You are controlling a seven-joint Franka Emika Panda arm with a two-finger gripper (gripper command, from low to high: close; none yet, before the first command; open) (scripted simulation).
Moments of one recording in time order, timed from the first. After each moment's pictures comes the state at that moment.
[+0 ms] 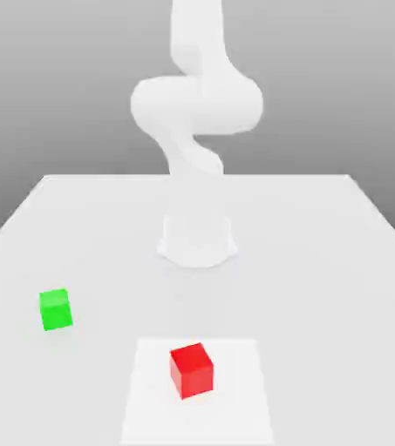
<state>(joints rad) 0.01 -0.71 -0.01 -2.35 -0.01 2.35 0.77</state>
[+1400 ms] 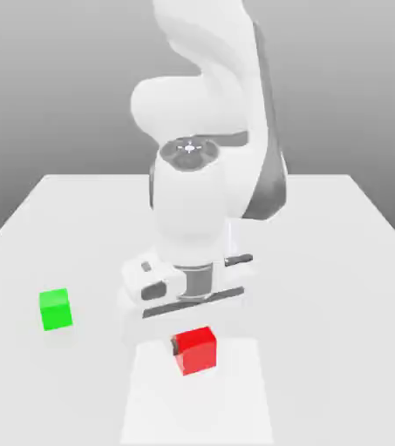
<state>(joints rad) -0.06 0.02 -0.08 -2.75 -0.02 2.77 0.34</state>
